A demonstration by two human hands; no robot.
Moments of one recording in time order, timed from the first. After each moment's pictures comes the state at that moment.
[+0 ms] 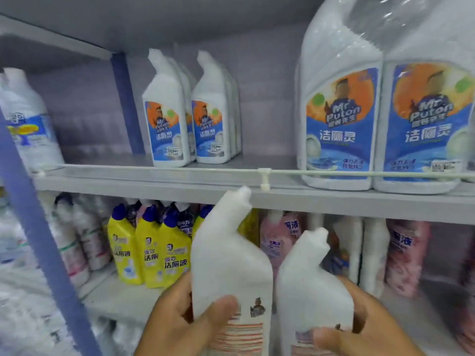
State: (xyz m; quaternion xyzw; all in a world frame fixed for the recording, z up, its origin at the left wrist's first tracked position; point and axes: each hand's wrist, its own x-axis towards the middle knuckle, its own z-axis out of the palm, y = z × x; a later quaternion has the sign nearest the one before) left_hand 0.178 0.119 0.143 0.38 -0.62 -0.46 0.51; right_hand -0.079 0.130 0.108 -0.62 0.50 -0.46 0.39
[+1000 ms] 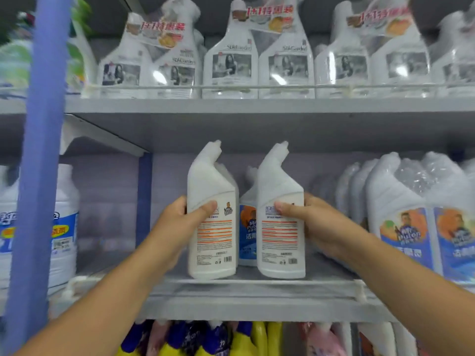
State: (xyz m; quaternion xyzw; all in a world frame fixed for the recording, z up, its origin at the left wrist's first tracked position) left_hand 0.336 -0.099 0.346 0.29 -0.66 -0.41 0.55; right_hand 0.085 -0.015 0.363 -0.59 0.48 -0.58 0.28
